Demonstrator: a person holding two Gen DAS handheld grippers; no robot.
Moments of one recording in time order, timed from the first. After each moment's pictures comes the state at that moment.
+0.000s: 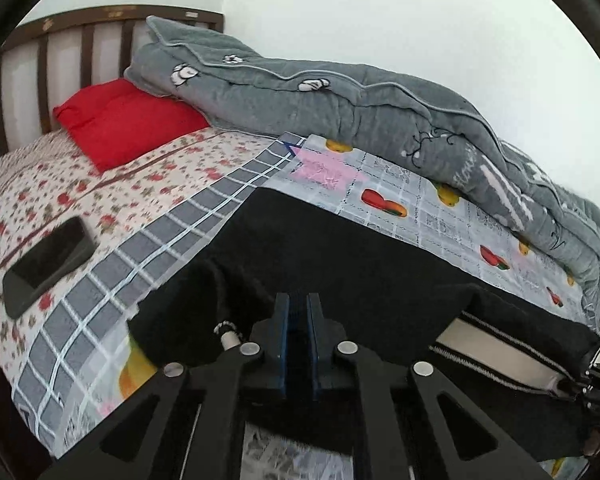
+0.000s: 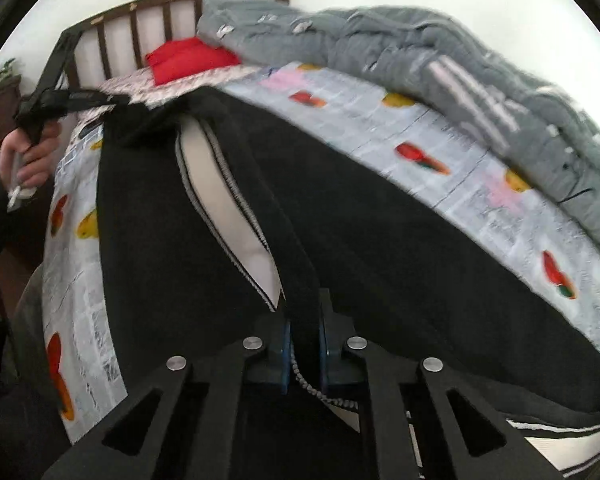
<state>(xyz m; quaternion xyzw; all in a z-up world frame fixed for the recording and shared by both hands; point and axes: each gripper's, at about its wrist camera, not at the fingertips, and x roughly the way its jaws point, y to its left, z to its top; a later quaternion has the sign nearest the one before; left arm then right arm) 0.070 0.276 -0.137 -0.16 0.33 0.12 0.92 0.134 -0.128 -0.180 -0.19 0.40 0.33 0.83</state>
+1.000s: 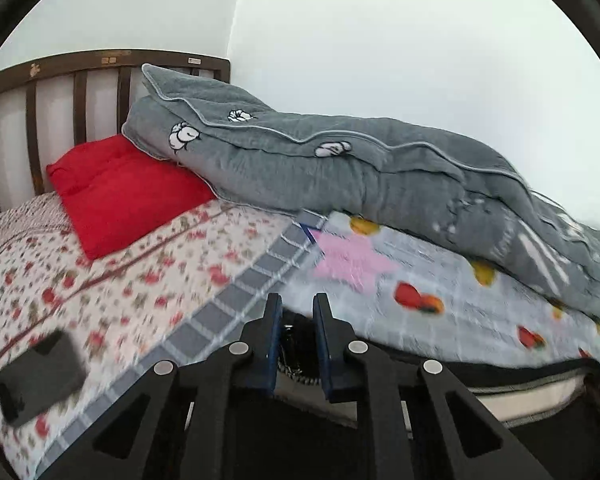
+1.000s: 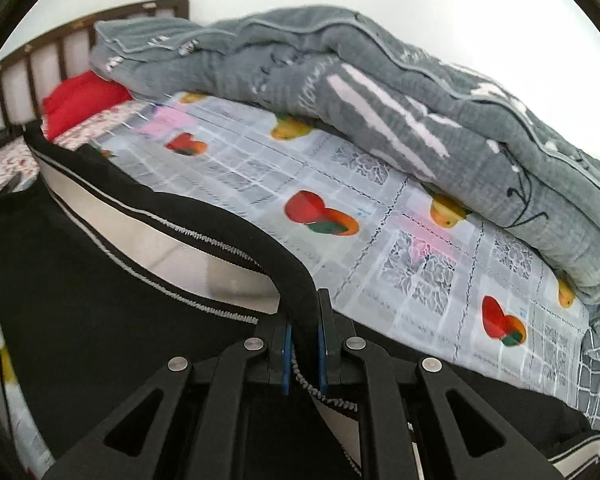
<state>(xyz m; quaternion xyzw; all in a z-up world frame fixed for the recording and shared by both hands) 0.178 0.328 -0.111 -0.13 0.26 0.17 0.94 0.262 -0.101 -0.173 -0.18 0.42 0.18 0.87</state>
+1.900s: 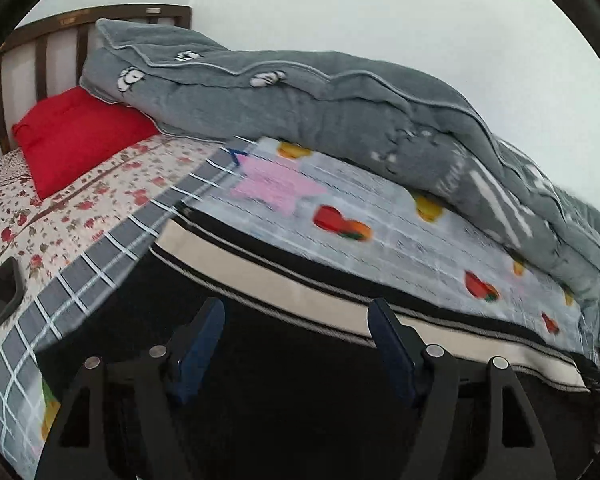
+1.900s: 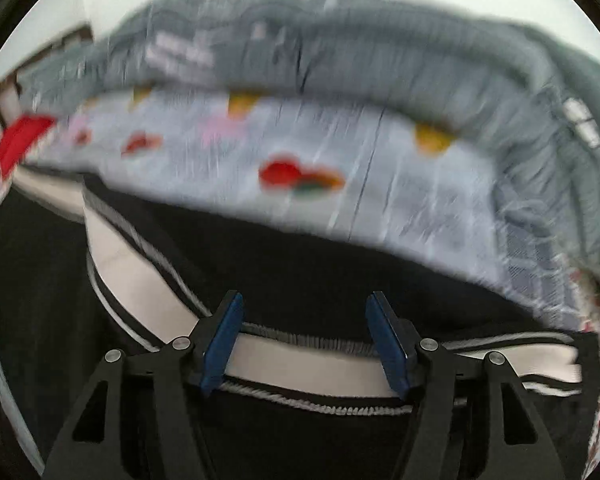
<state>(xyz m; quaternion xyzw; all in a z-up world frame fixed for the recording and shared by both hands) 0.171 0.224 -0.124 -0.15 0.35 0.11 0.92 0.248 -0.349 -0.182 -0.10 0.50 0.10 0.85</state>
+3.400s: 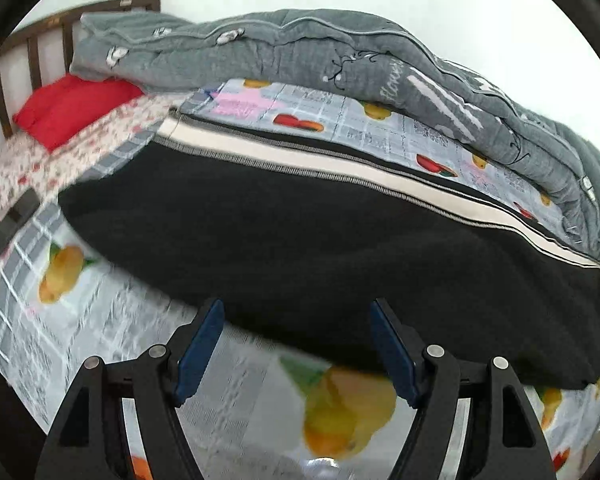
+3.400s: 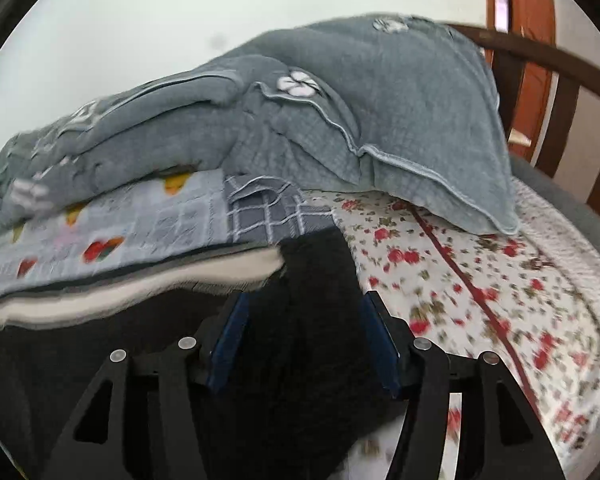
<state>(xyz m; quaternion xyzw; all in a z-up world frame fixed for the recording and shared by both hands) 0.053 0.152 -0.159 -0.12 0.41 0.06 0.90 0.126 -0.498 -0.103 0.02 0.38 -0.17 0.91</state>
